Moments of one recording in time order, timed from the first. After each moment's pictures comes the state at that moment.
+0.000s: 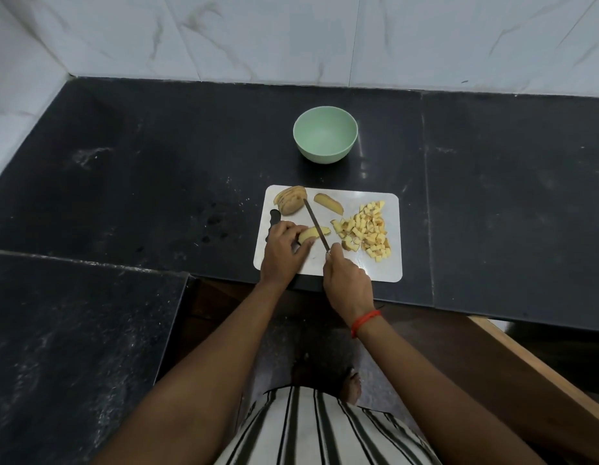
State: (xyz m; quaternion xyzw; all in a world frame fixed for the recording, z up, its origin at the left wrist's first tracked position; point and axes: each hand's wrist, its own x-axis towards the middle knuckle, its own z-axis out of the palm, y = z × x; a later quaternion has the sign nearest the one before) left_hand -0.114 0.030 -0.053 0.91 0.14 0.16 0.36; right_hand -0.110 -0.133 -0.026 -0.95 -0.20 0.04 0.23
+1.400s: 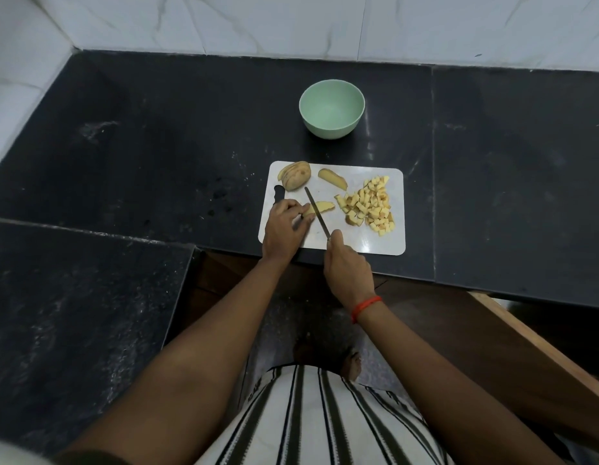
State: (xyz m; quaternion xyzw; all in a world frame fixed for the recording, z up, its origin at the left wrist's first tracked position) left_hand -0.124 0.030 -0.054 0.91 0.16 0.16 0.35; right_hand -0.136 -0.141 -0.028 -0.95 -0.22 0.07 0.23
